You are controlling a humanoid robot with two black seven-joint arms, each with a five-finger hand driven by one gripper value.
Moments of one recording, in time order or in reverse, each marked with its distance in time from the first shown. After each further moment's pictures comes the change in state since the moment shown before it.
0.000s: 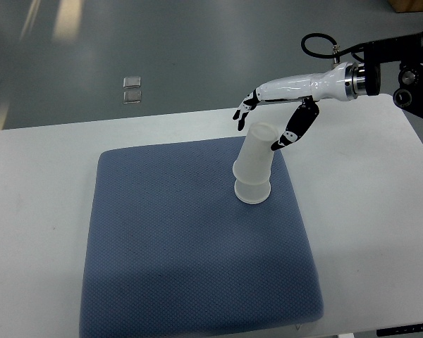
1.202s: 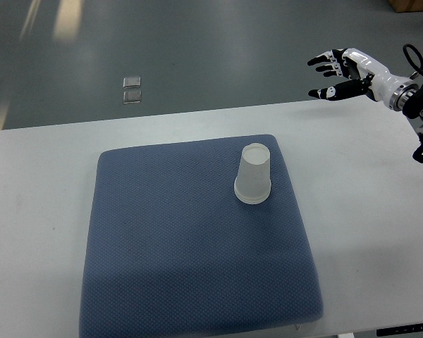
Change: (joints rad) left arm 0.000 0.000 0.000 0.000 0.000 0.000 0.000; right arm -0.304 0.034 0.083 -0.276 0.837 -0.430 -0.179
